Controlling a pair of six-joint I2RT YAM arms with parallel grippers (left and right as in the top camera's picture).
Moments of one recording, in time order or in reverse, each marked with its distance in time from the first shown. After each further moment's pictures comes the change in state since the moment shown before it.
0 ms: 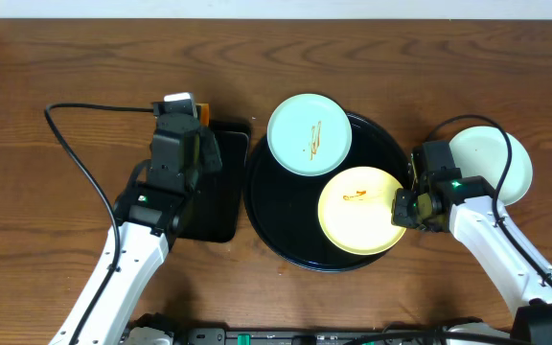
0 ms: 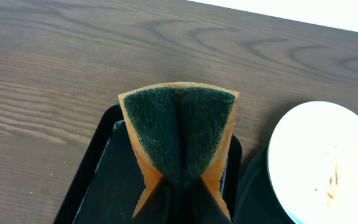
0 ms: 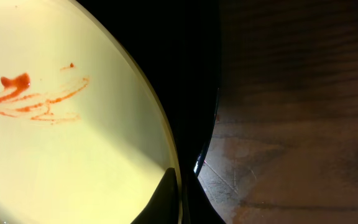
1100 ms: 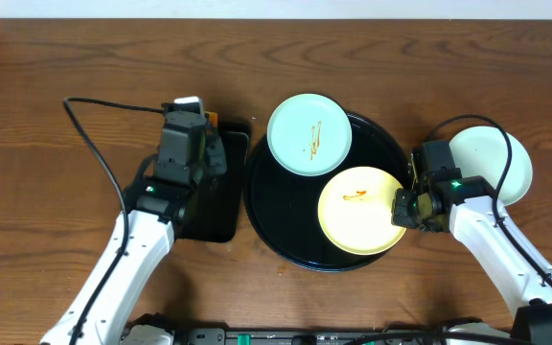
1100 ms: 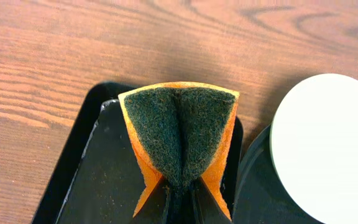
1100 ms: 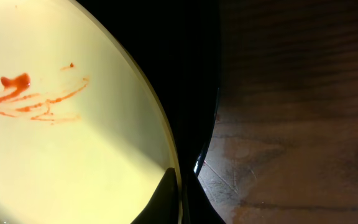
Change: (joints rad) left arm 0.000 0.062 0.000 -0.016 0.045 0.000; right arm 0.000 0.000 0.000 0.000 0.000 0.000
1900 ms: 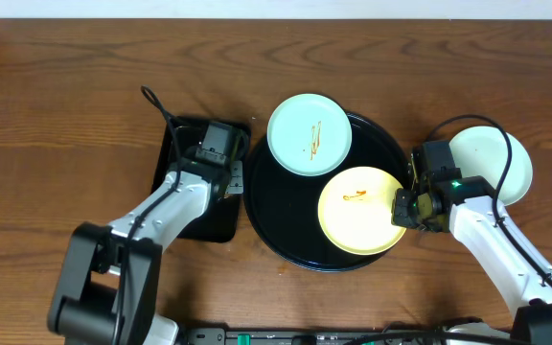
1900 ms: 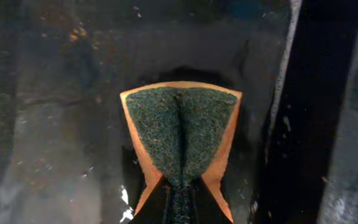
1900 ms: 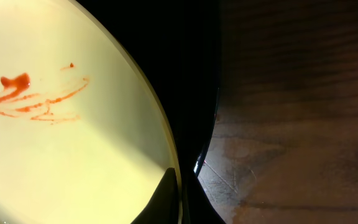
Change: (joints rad) left arm -0.053 0.381 0.000 -0.042 0.022 0.000; right arm 0.000 0.000 0.000 0.000 0.000 0.000
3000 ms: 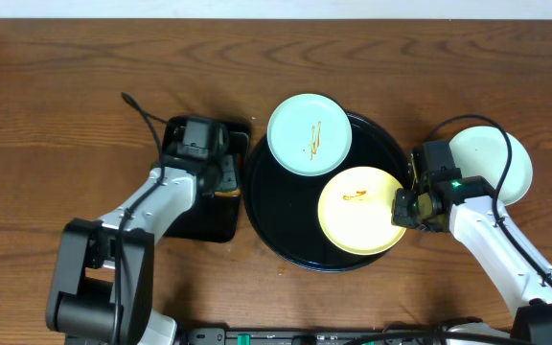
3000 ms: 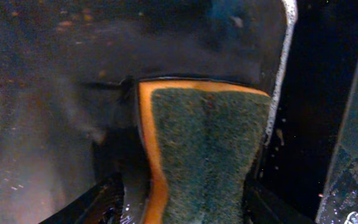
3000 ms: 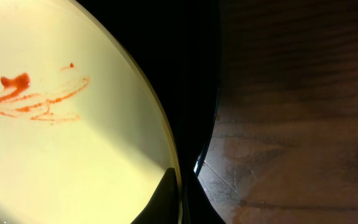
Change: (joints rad) left arm 0.089 0.038 0.000 0.042 0.185 -0.014; right arm 0.000 0.000 0.000 0.000 0.000 0.000
